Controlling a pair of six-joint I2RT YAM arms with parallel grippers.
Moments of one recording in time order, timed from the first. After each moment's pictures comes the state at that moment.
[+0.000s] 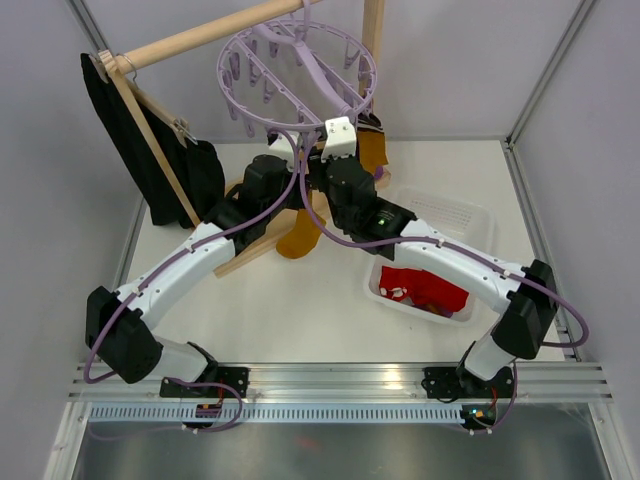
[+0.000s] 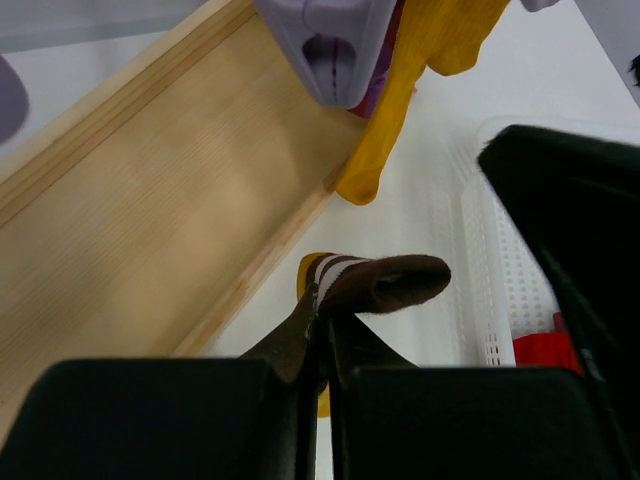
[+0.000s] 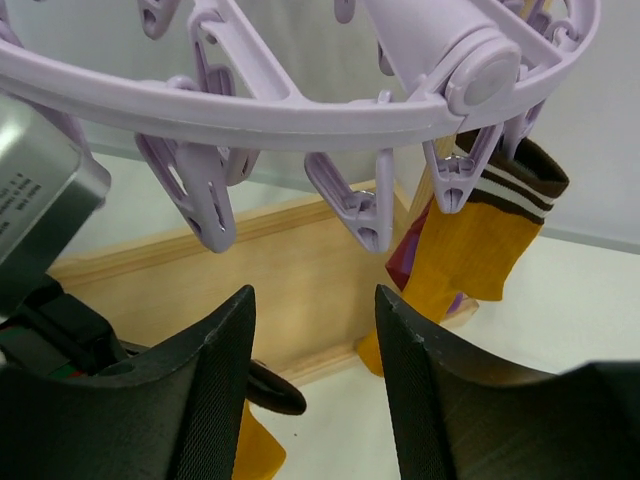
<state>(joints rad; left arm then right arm) -0.63 1.40 1.25 -0.22 -0.18 -0.27 0.91 1.60 1.49 0.05 0.73 0.00</state>
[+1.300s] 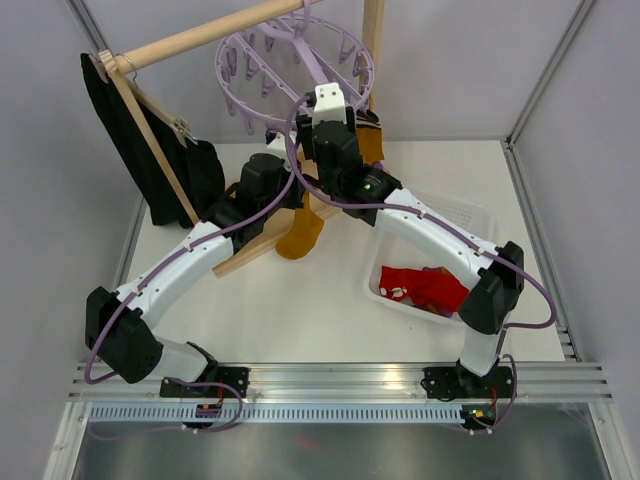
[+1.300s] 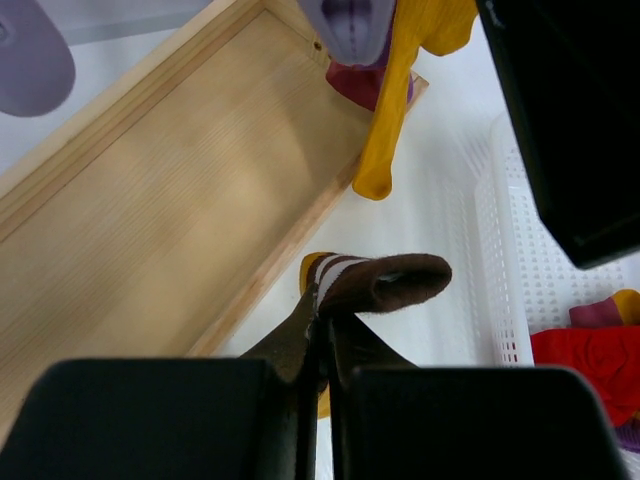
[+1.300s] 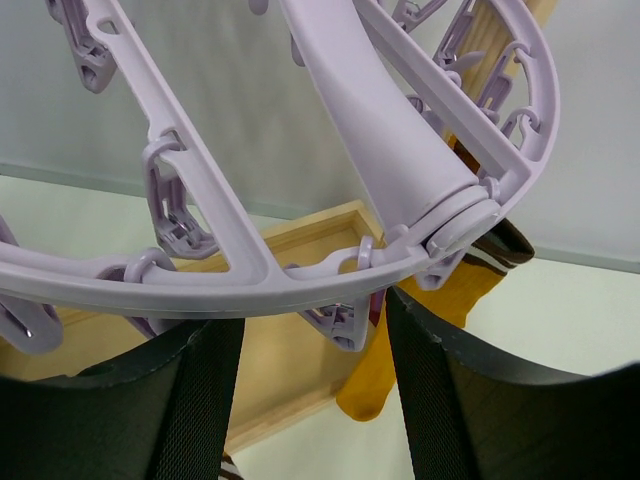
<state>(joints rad) -0.60 1.40 1.25 -0.23 -0.15 -0.24 0.84 1.83 1.85 -0.12 0.76 -0.03</state>
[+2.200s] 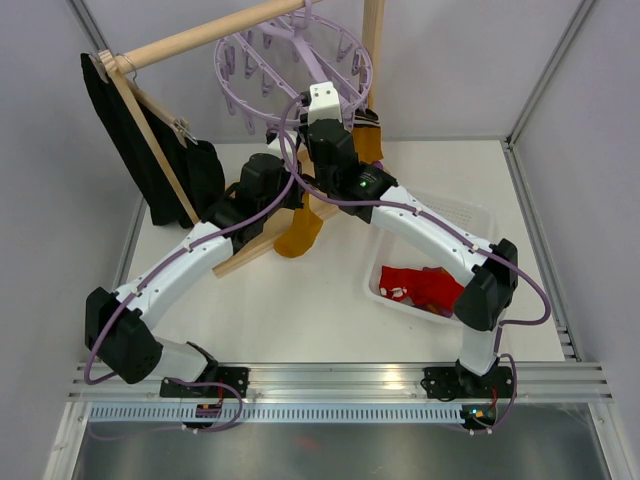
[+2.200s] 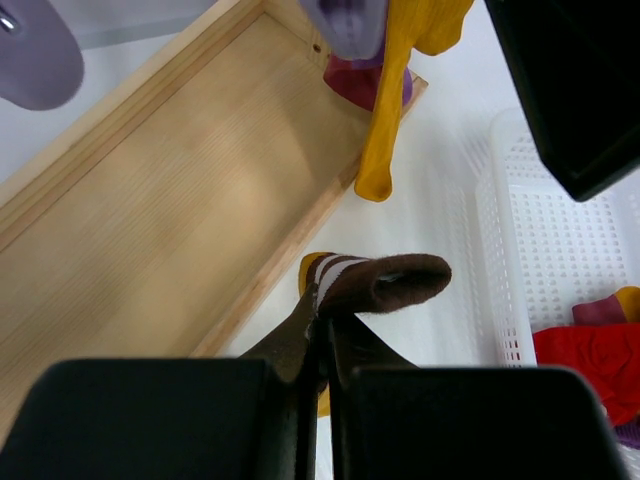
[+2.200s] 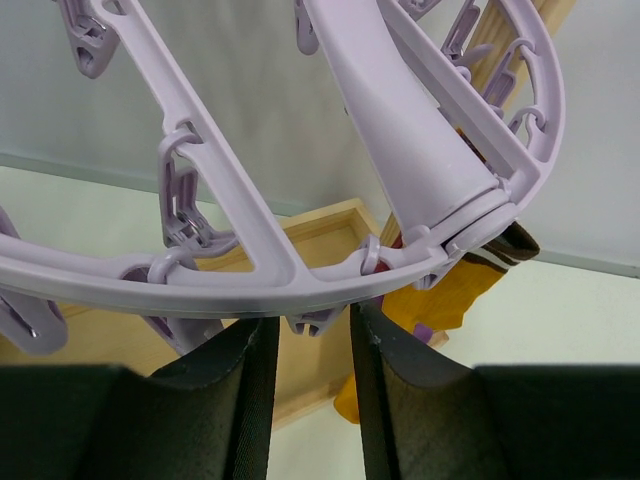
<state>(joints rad) -0.60 1.40 1.25 -0.23 -0.15 -0.23 0.84 1.86 1.90 -0.15 0.76 -0.05</state>
